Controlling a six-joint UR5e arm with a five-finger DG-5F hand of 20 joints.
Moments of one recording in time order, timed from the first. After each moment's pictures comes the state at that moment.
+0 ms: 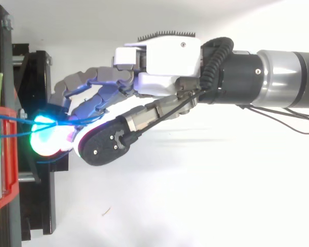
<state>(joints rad) 0.06 -2.37 -1.16 -2.71 -1.52 0.06</state>
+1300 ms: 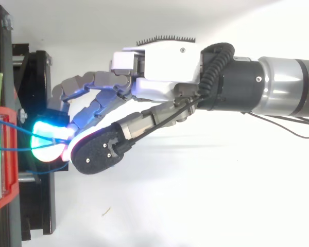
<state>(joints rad) 0.08 -2.36 -1.15 -2.74 -1.49 0.04</state>
